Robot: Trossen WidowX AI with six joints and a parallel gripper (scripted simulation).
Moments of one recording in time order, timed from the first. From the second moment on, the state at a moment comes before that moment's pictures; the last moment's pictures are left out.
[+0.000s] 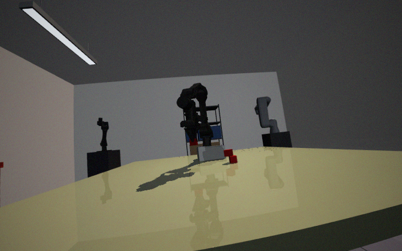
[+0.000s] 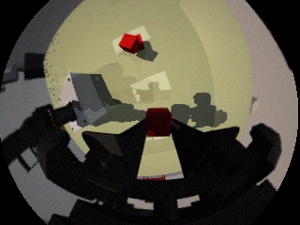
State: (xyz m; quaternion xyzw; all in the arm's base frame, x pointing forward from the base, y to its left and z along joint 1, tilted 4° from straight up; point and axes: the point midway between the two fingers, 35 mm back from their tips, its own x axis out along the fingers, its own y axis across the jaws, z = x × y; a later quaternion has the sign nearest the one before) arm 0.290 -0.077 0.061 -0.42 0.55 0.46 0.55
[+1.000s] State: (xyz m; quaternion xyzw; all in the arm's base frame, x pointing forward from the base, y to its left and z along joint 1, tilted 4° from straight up) arm 0.310 0.013 0.062 -0.36 0.59 0.40 0.60
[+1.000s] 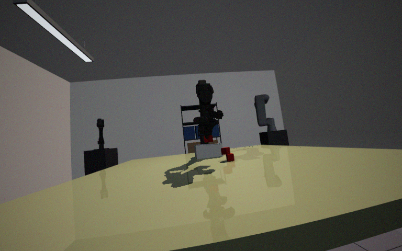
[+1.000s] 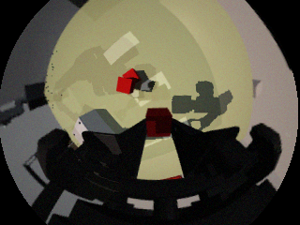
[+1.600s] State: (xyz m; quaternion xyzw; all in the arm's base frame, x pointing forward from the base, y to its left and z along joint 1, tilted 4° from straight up) arm 0.309 0.071 0.062 -0.32 0.62 0.36 0.62
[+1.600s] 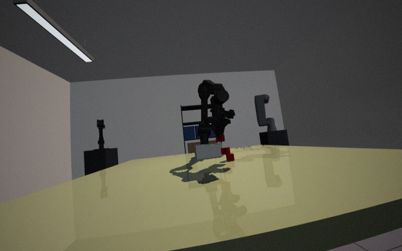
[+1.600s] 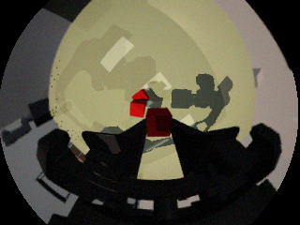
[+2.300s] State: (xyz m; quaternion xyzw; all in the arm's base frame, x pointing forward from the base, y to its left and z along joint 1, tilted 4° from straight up) arm 0.300 0.125 0.056 -0.27 0.64 0.32 0.64
